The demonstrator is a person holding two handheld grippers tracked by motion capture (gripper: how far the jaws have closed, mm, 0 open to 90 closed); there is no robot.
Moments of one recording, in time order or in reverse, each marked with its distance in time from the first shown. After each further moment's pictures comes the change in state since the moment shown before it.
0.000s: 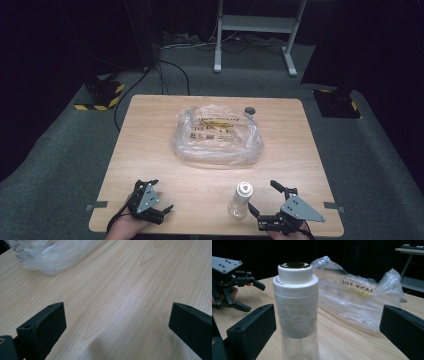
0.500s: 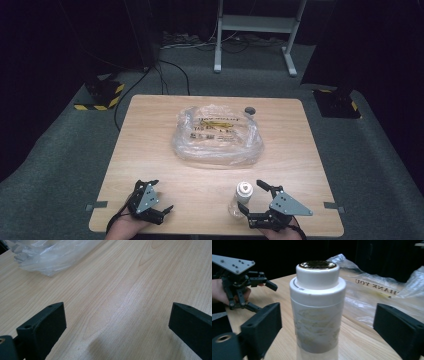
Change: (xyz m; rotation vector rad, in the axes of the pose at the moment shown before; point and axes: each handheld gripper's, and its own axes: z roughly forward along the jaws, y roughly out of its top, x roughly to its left) left arm 0.000 0.000 -0.001 -0.007 -0.008 0.003; right arm 0.009 0.000 0.022 0.010 0.094 0.017
